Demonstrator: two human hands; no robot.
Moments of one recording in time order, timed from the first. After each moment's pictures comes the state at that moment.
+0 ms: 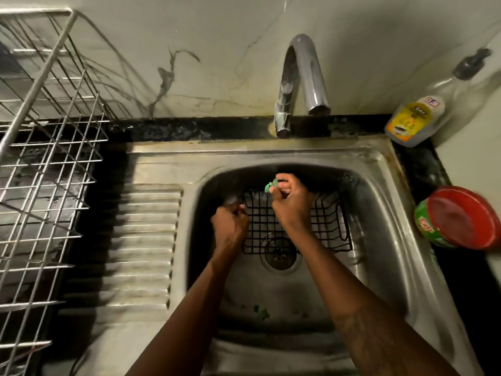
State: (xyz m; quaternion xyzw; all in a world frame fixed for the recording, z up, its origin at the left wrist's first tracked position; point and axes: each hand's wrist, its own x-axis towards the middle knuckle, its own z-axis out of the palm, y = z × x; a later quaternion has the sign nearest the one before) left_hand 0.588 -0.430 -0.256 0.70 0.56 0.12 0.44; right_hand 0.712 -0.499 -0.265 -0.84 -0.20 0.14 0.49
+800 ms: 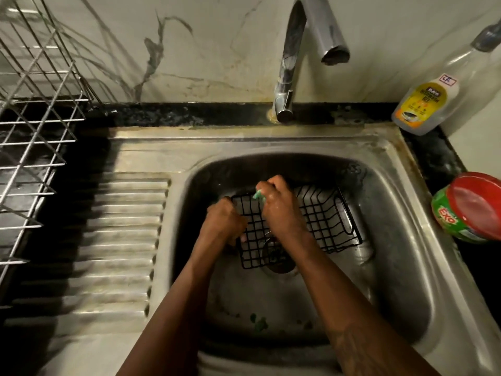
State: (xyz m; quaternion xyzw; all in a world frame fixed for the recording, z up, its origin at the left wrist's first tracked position) left_hand 0.591 -0.409 -0.248 0.76 0.49 -0.09 0.42; right_hand 0.702 -0.504 -0.304 -0.85 -0.47 0.05 0.25
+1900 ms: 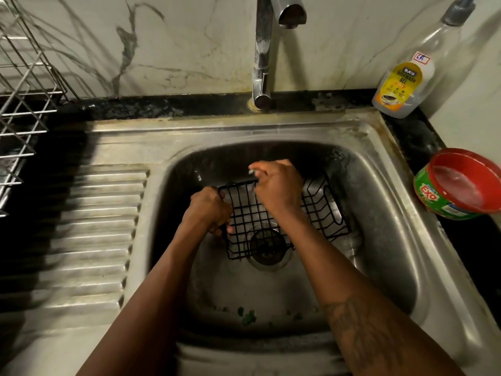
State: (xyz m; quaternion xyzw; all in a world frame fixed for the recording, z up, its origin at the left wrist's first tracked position) left_hand 0.605 -0.408 -0.262 0.68 0.54 -0.10 0.48; right_hand 0.717 -0.510 -0.275 -0.87 -0.37 -0.03 0.33
